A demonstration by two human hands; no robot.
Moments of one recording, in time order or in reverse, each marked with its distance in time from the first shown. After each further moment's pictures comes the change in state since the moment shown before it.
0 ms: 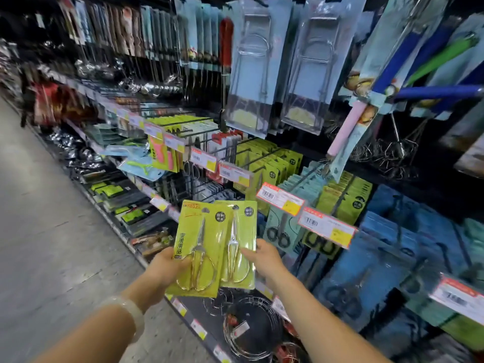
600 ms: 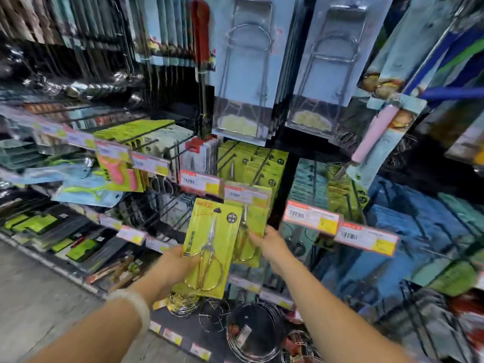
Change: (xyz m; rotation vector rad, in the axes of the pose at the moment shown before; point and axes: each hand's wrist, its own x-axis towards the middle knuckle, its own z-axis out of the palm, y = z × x) left_hand 0.130 0.051 -0.051 0.155 -0.364 0.065; right_hand 0.091 -0.043 0.039 0.062 0.341 0.136
